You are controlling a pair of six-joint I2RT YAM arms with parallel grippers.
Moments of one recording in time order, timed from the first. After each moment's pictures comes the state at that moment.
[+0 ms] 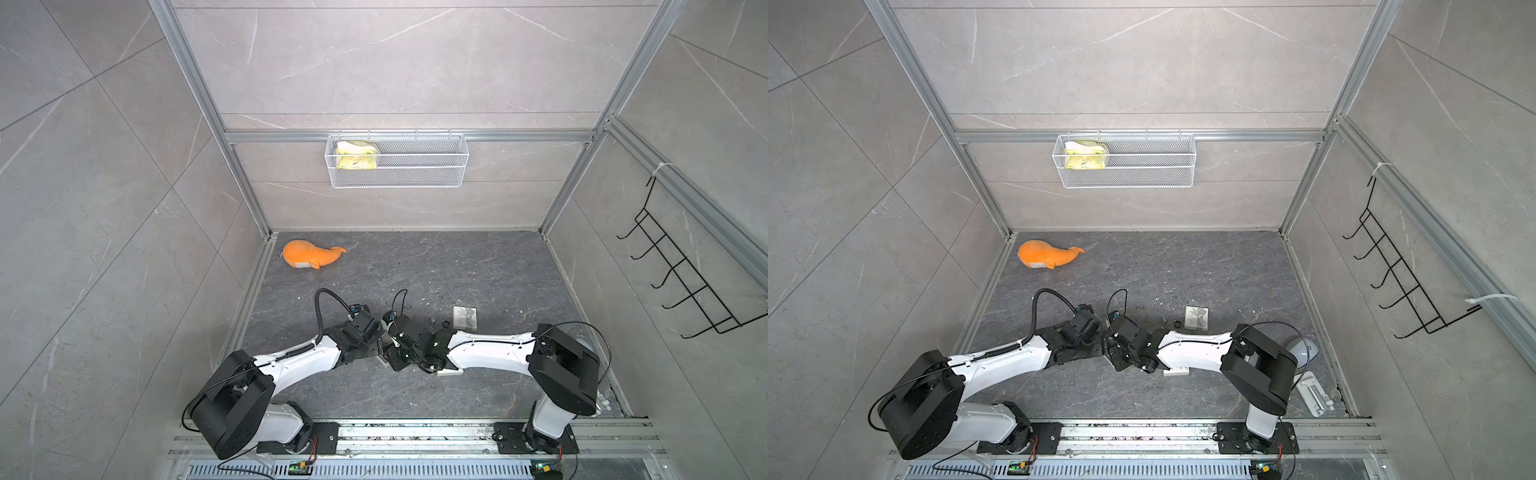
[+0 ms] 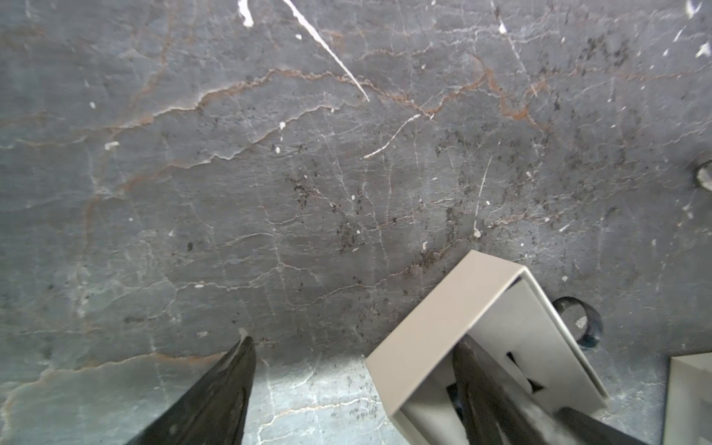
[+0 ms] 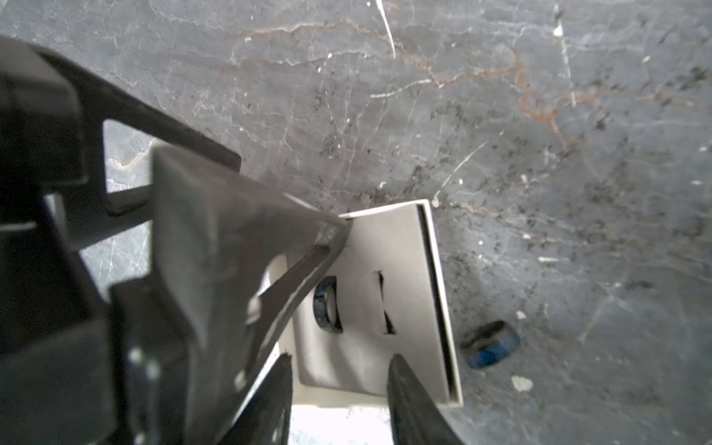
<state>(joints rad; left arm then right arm) -0.73 1.34 0.62 -0.38 -0.17 -0.80 1.06 1.75 1.01 -0.18 0.02 0.47</state>
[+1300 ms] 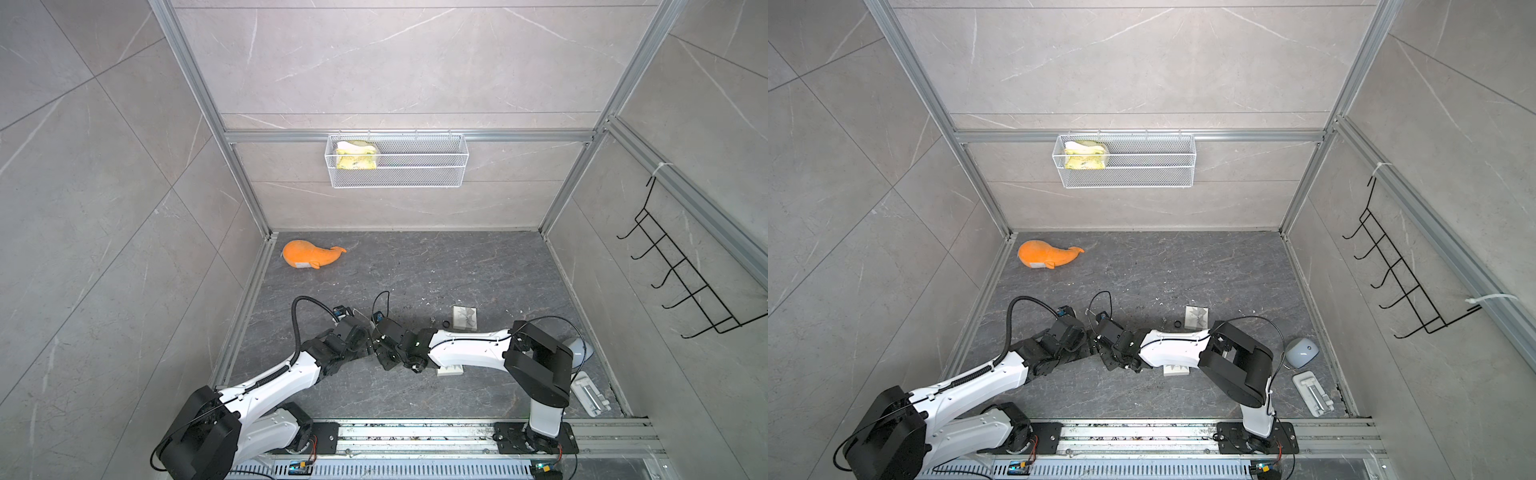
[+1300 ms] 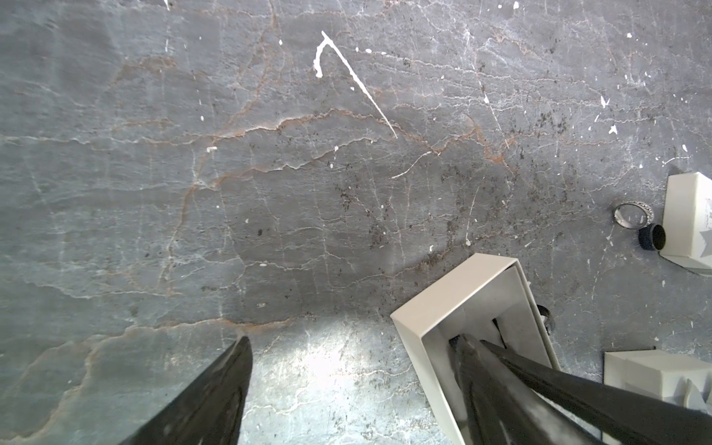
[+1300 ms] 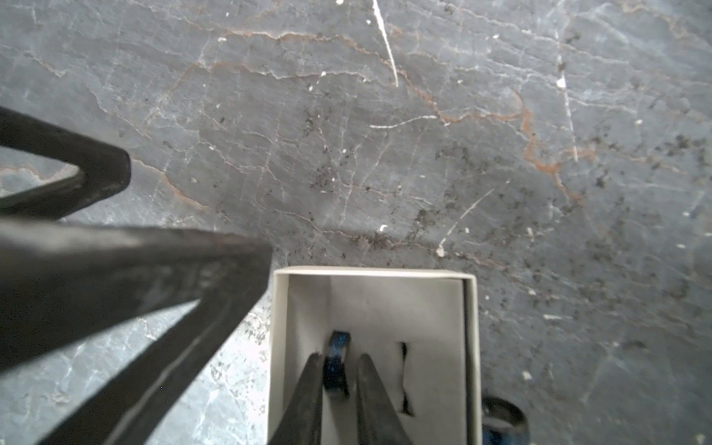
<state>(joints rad) -0.68 1.12 0.52 -0.37 -0.17 -0.83 1.10 1.89 1.15 -0.26 0.16 0.43</state>
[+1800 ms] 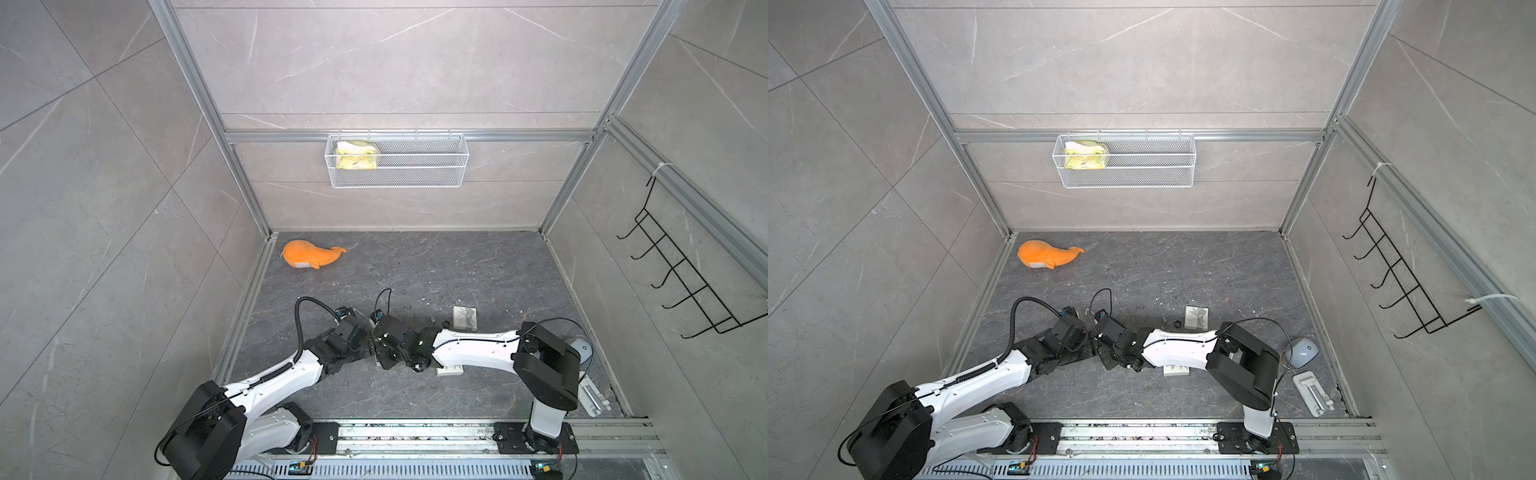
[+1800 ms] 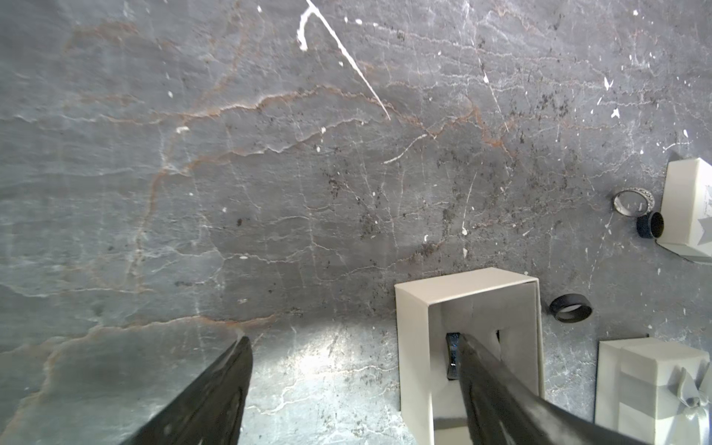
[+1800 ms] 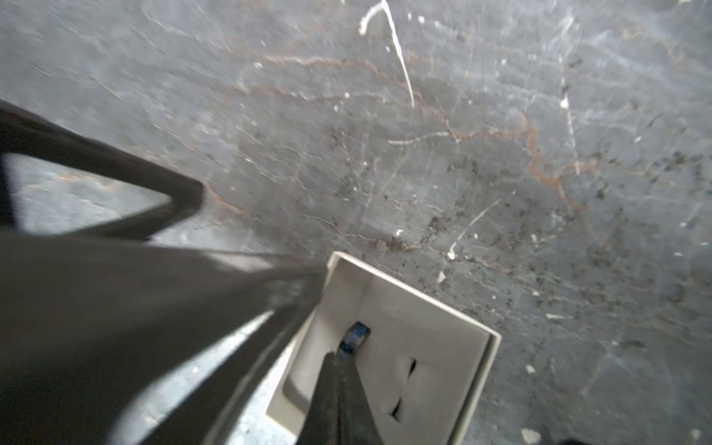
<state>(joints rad) -0.68 1.16 0.52 -0.35 -0.12 -0.83 1.10 1.84 1.15 -0.26 0.12 0.43</state>
